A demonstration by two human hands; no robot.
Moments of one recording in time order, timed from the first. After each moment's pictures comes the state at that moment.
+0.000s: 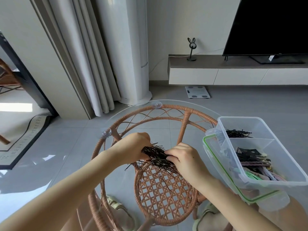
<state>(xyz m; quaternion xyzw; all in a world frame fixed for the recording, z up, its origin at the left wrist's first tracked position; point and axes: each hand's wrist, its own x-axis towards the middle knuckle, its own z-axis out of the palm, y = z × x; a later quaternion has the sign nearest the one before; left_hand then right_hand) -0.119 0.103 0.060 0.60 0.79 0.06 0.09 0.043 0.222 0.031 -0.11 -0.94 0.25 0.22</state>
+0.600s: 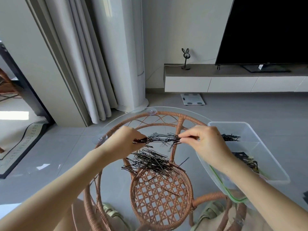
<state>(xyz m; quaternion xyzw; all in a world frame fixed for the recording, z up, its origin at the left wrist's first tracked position) -0.103 0.096 0.109 0.54 0.82 0.16 0.05 0.077 0.258 0.113 -0.15 -0.90 0.31 0.27</state>
